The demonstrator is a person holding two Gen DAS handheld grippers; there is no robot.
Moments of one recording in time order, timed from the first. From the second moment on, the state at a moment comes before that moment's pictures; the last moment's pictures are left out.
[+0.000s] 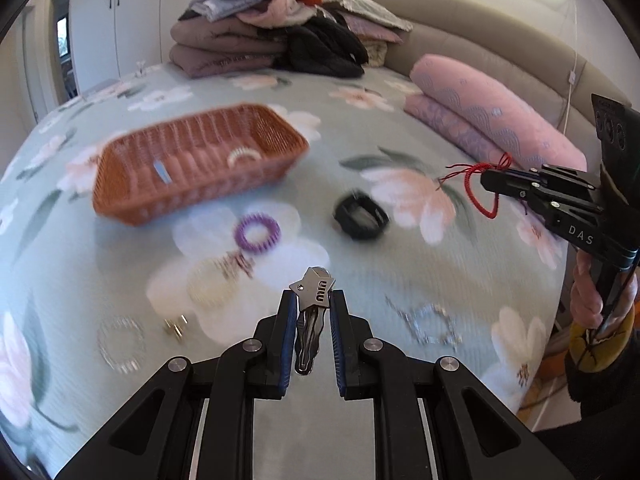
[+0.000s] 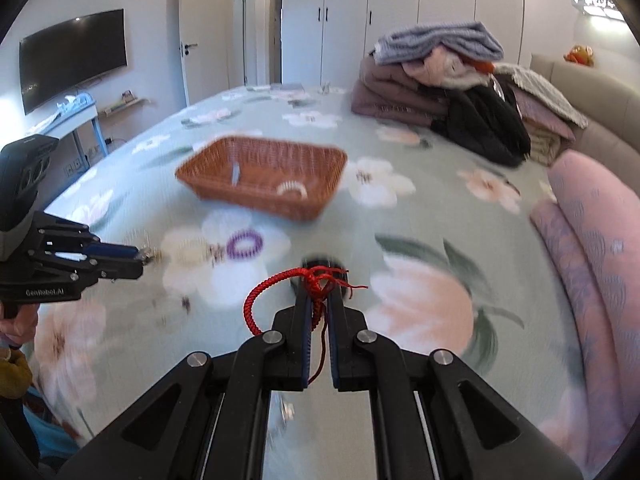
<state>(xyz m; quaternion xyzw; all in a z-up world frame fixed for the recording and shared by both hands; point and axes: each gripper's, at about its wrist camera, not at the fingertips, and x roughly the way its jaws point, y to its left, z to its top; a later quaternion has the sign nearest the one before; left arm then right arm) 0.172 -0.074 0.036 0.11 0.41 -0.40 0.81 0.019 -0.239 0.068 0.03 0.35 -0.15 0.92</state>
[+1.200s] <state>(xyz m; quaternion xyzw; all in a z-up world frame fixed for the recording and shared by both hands) 0.411 -0.136 -0.013 -0.02 0.43 -0.30 0.85 0.277 -0.337 -0.008 0.17 0.38 -0.17 0.89</state>
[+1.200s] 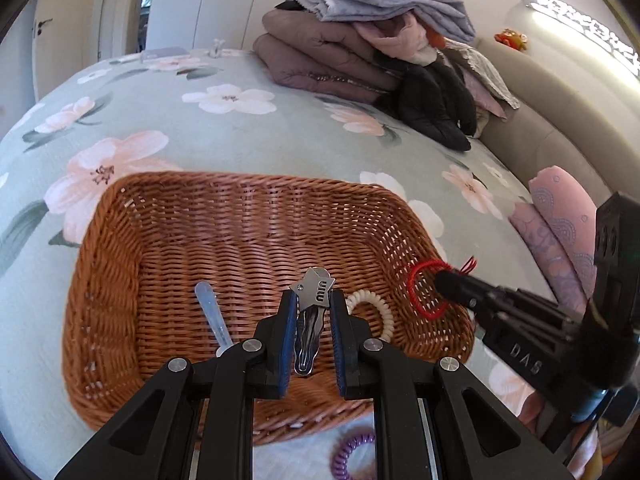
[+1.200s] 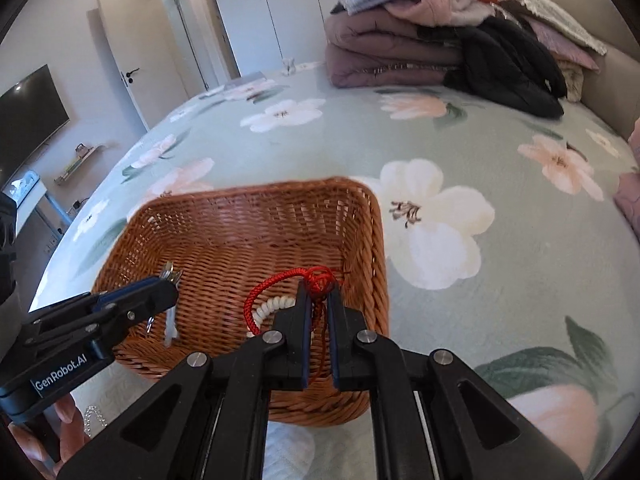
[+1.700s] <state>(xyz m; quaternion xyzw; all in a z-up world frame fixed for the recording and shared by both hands) 0.415 -0.143 -0.023 -0.01 0.43 -0.29 0.86 0.290 -0.335 -0.033 0.17 0.41 -0.16 0.88</state>
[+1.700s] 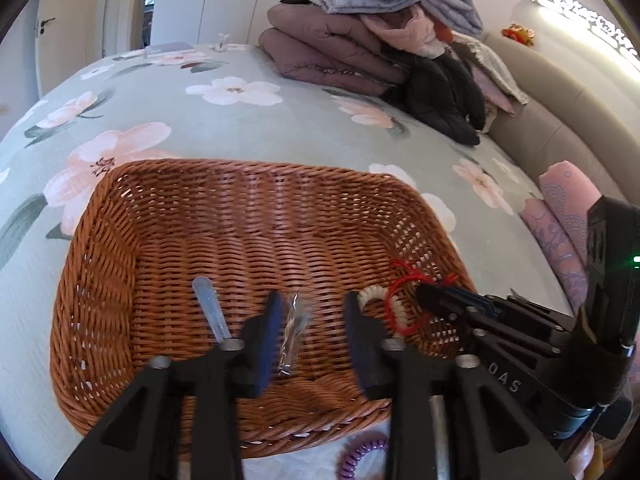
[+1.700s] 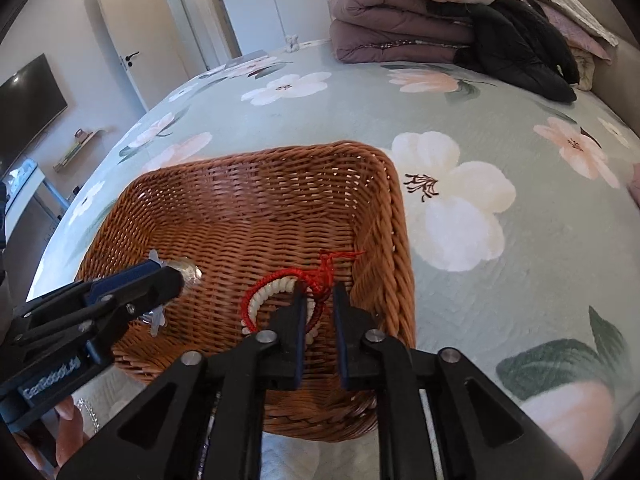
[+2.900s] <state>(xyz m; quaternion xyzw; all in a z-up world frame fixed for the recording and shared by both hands) 0.290 0.027 0.072 -0.09 0.36 -0.31 0.88 0.207 -0.297 0.039 0.20 0.33 -0.11 0.92</state>
